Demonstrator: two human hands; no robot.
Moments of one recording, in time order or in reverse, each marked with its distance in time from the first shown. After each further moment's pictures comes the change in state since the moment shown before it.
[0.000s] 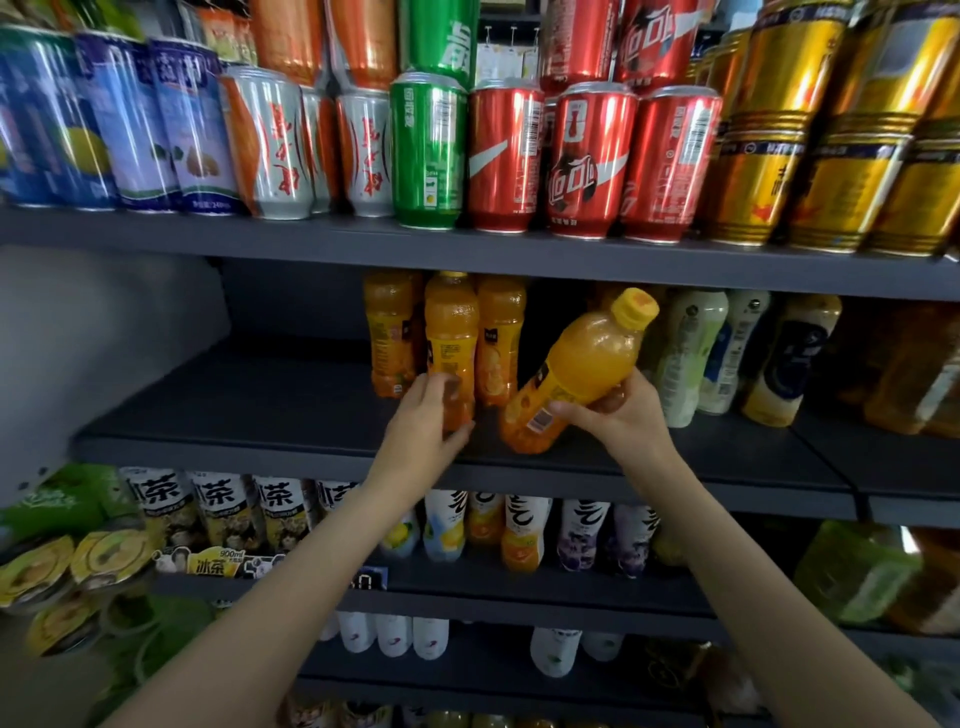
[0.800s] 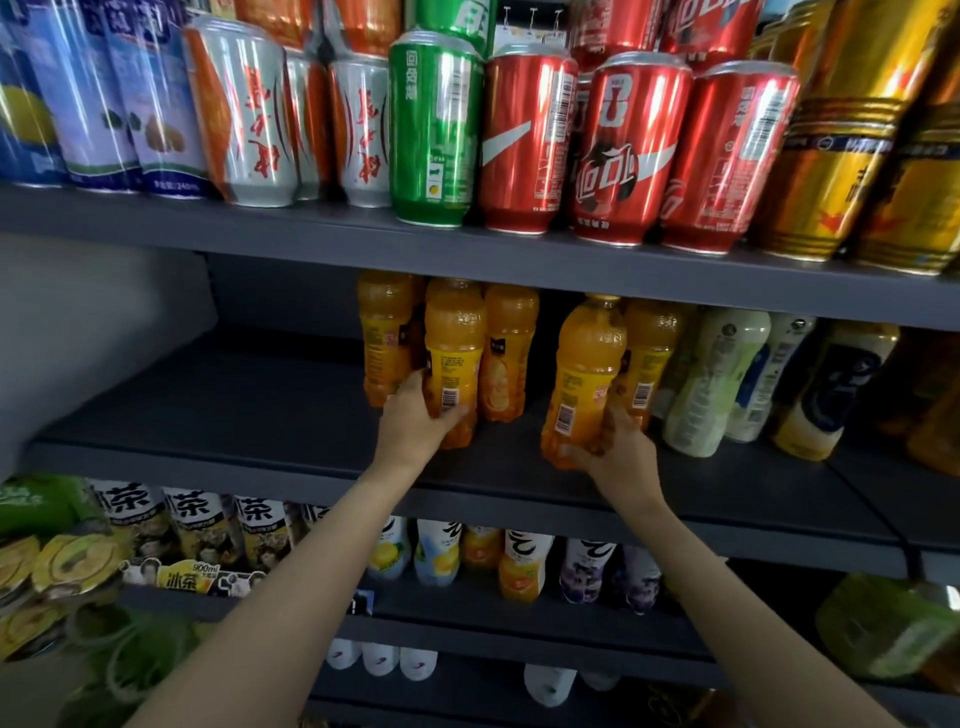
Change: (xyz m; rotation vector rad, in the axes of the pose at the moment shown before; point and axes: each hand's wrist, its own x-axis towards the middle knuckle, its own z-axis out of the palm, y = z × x) left_hand 0.055 -0.040 0.033 -0.192 0.016 -0.411; right_hand 0.053 0.080 0.011 -0.498 0.055 -0.035
